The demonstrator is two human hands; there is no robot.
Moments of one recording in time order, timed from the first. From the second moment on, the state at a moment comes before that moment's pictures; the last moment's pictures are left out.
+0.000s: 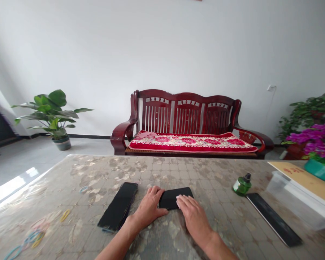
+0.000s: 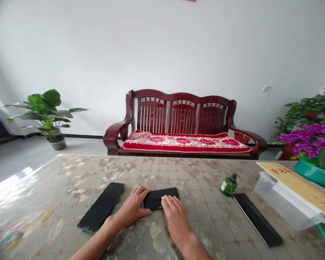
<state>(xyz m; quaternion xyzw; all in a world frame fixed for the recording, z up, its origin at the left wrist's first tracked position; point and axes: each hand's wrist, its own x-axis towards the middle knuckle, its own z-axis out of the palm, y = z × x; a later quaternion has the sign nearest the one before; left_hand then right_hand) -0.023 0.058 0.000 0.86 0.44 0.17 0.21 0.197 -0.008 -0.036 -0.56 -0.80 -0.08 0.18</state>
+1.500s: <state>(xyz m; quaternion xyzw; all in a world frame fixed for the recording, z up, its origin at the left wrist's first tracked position) -0.007 0.044 0.008 0.91 0.42 0.05 -0.01 0.240 0.003 -0.029 -0.59 -0.76 -0.09 0.26</state>
